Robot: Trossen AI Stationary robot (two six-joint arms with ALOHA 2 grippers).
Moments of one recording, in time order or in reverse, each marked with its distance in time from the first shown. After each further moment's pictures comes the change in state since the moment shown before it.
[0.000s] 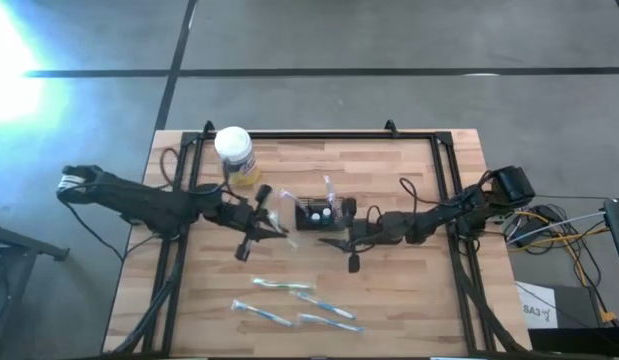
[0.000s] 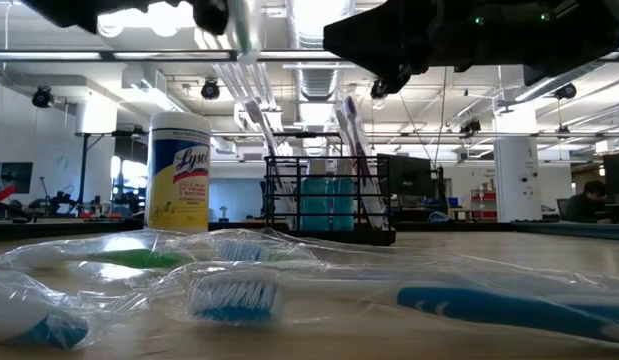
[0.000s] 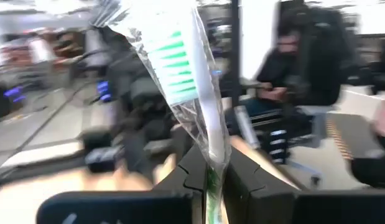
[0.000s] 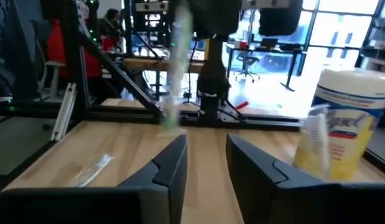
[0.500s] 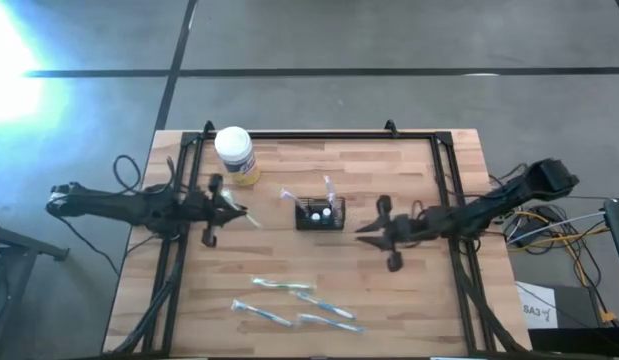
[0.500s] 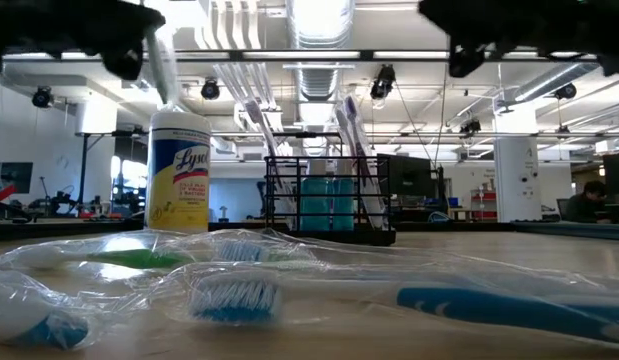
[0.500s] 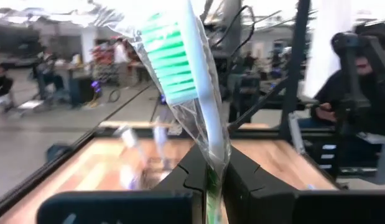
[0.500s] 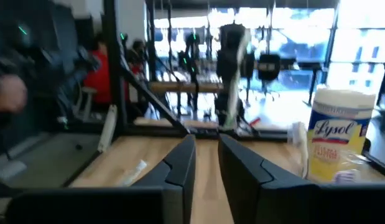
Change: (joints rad) left arm 0.002 -0.673 -0.356 -0.277 -0.277 -0.083; right arm 0.078 -0.436 -0.301 -0.038 -0.016 0.033
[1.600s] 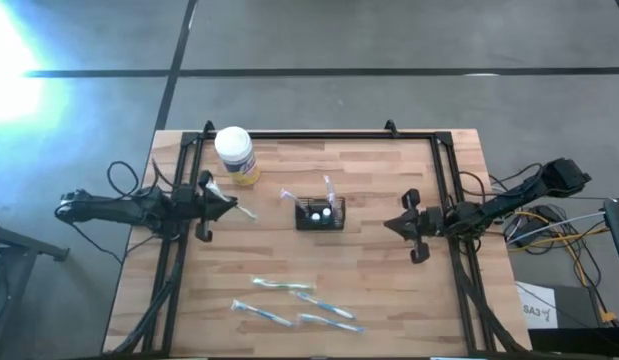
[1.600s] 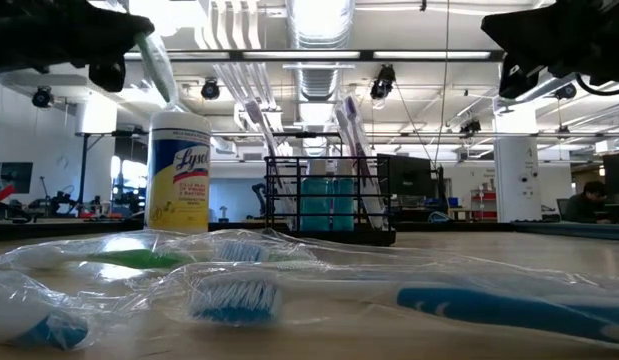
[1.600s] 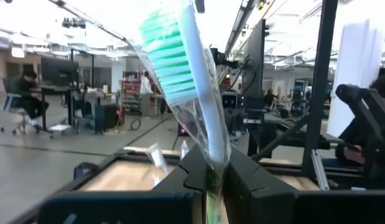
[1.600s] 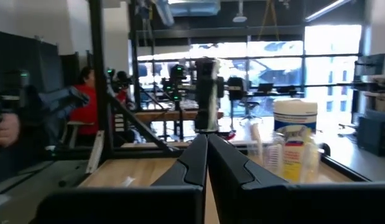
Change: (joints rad) left arm 0.000 -0.129 -0.127 0.086 -0.104 -0.001; right arm 0.035 -0.323 -0.299 0.129 0.114 -0.016
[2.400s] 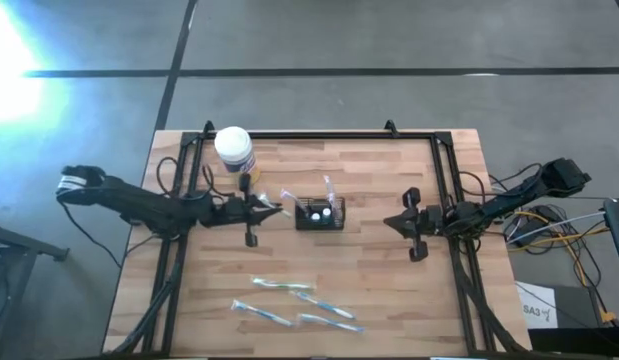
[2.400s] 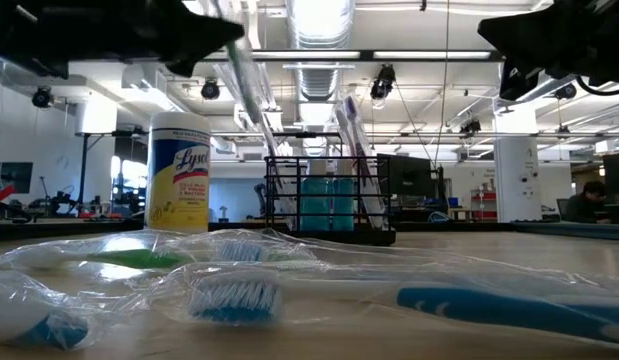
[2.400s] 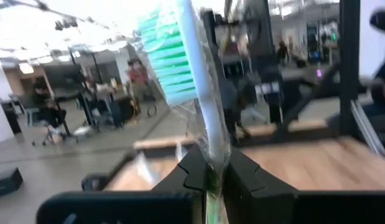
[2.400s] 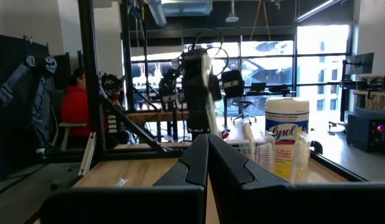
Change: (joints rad) left arm 0.003 0.816 0.232 0.568 -0.008 0.215; right arm 0.000 0.000 0.000 0.002 0.031 0.000
